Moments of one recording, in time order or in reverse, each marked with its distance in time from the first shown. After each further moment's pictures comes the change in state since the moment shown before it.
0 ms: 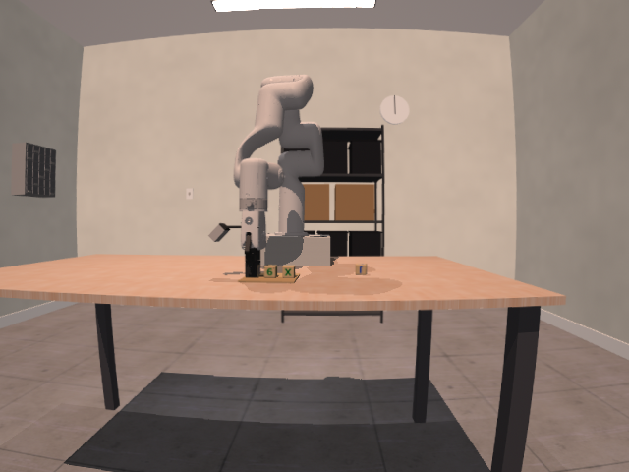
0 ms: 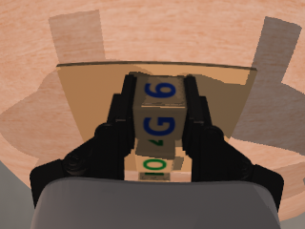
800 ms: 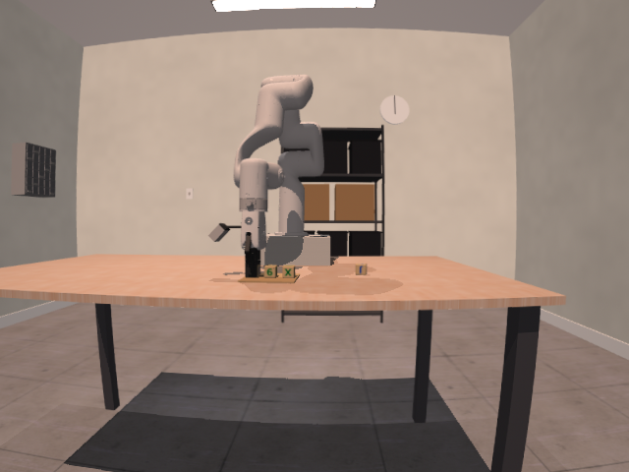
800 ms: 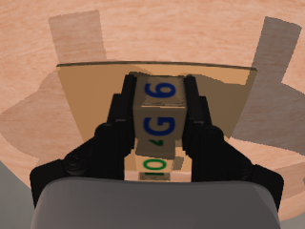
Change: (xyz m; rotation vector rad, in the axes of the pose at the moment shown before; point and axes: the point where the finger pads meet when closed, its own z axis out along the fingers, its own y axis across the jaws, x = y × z) arm 0.000 0.000 0.000 0.000 0.000 0.000
